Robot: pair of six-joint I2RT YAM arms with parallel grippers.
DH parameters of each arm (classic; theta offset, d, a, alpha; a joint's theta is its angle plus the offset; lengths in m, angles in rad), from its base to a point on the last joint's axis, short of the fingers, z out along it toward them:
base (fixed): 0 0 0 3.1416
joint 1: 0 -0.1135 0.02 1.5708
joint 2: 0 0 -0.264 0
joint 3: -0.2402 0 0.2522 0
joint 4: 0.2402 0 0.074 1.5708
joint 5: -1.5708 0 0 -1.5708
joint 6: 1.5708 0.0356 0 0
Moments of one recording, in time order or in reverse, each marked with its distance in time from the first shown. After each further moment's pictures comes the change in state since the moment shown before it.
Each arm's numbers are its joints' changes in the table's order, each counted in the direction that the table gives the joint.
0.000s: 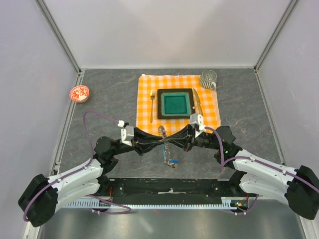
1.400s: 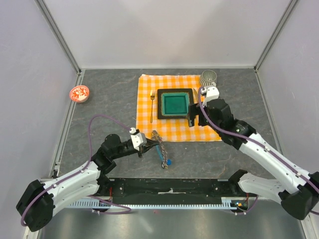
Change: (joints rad) left arm 0.003 -0.084 0.008 0.497 0.126 0.416; right arm 0.113 0.029 -0.505 1.122 -0.821 0.025
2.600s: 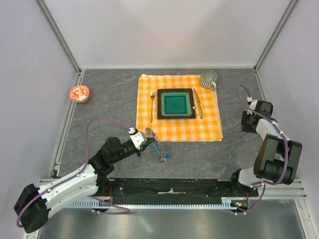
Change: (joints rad) left arm 0.072 -0.095 -0.001 0.141 0.297 0.021; right arm 1.054 0.429 0.181 -0.031 0.286 -0.405
